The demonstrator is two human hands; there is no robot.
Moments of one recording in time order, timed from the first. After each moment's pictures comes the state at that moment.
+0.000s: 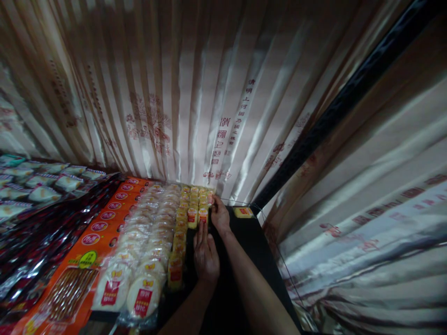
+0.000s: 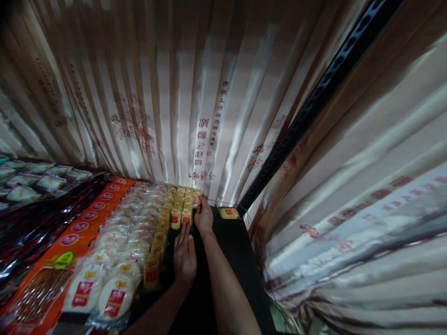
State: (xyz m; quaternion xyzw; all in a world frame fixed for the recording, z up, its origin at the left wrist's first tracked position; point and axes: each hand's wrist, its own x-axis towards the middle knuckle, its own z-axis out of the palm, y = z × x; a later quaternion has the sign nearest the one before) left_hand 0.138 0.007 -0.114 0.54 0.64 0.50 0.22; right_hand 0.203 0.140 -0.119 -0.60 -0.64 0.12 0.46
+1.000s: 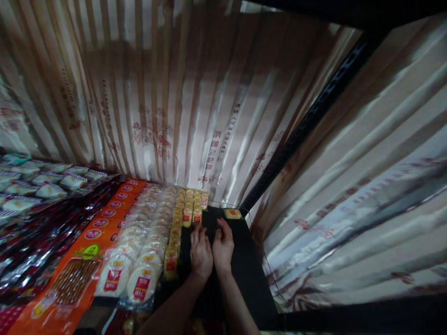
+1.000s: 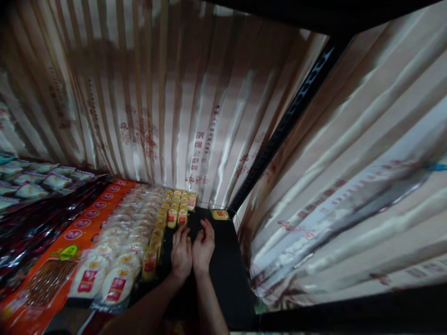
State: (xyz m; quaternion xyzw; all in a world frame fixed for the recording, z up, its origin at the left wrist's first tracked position) left_hand 0.140 -0.003 -0.105 0.57 0.62 0.51 0.19; right_hand 0.206 0.021 -0.092 -0.61 -0.52 0.14 0.58
